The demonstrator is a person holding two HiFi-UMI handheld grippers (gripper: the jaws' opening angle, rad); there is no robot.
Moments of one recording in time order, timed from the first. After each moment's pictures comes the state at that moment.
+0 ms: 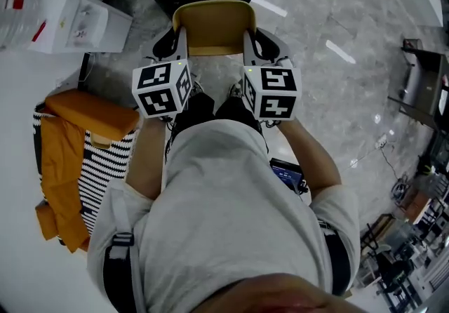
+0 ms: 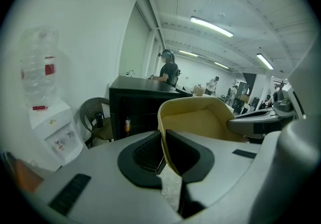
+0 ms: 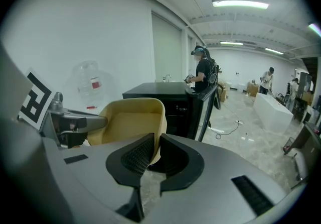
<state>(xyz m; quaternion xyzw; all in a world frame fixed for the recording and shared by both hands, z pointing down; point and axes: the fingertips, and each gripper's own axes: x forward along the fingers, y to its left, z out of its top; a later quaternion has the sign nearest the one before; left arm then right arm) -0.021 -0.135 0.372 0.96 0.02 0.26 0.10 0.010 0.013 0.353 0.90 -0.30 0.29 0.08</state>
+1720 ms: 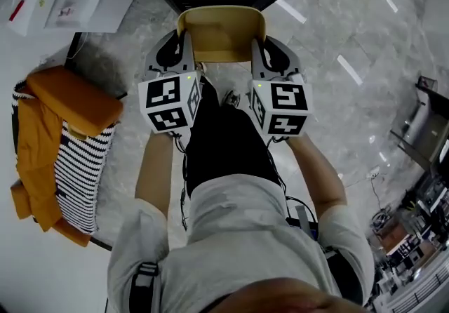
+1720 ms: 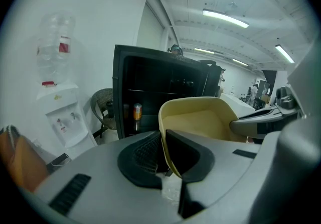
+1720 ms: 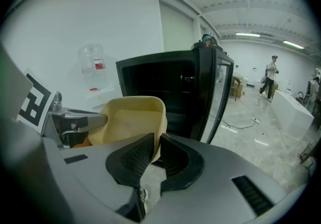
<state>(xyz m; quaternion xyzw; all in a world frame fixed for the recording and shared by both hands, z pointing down) 0.017 -0.134 0.535 0.96 -0.07 0.26 0.10 0.070 0.011 0.523 0.87 -0.37 0.31 0.10</state>
